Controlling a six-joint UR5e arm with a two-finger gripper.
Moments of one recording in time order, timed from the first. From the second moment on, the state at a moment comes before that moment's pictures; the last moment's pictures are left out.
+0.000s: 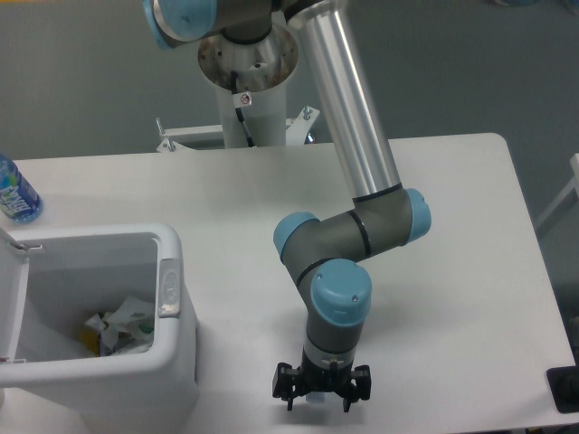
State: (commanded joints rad) arm 2.36 -2.37 -1.35 -0.70 1.41 0.38
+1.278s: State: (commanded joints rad) arm 2.35 -2.34 -1.37 -0.70 1.43 0.46
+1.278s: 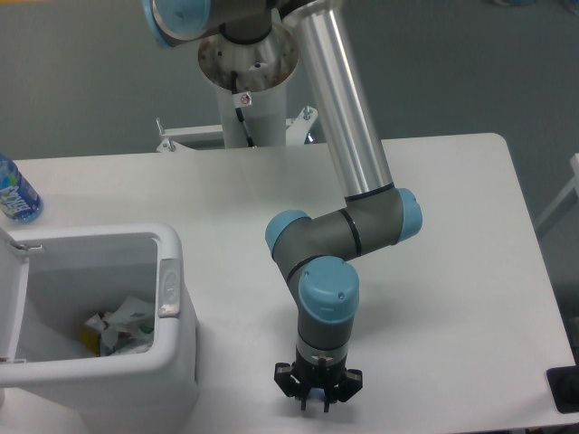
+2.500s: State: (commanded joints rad) arm 2.44 -2.10 -1.18 -0.69 1.37 0.20
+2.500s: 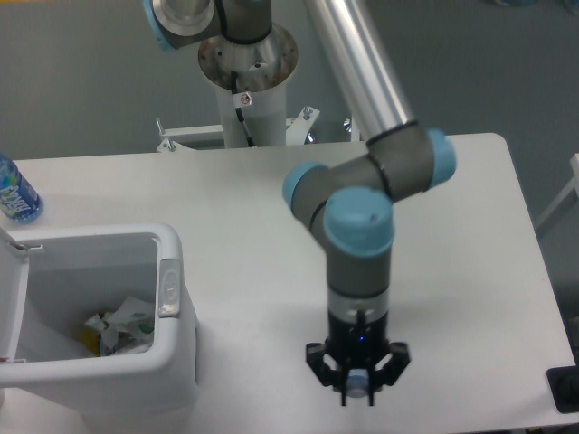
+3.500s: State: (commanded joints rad) arm 2.21 -1.93 -1.11 -0.64 1.27 0.06
